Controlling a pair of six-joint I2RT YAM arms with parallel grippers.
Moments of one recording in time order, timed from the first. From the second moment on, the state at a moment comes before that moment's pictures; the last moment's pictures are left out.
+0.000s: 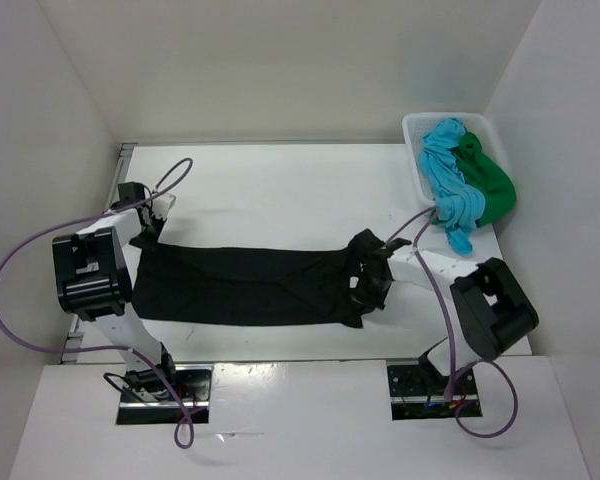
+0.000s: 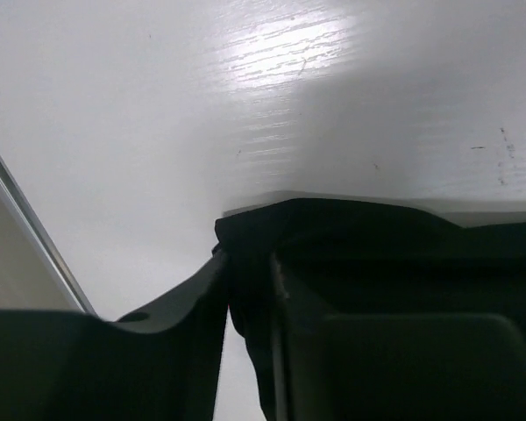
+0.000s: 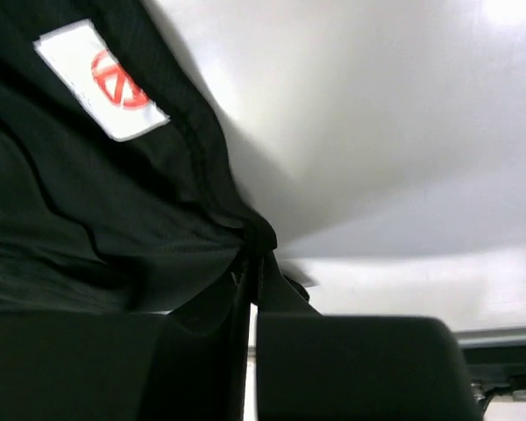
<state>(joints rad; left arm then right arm) 0.26 1.79 1.08 -0.39 -0.05 0.53 0.56 1.49 0.74 -0.71 -0.03 1.04</state>
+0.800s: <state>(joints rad) 0.28 1.71 1.04 -0.68 -0.09 0.50 0.32 2.72 2.75 -0.91 0.27 0.47</state>
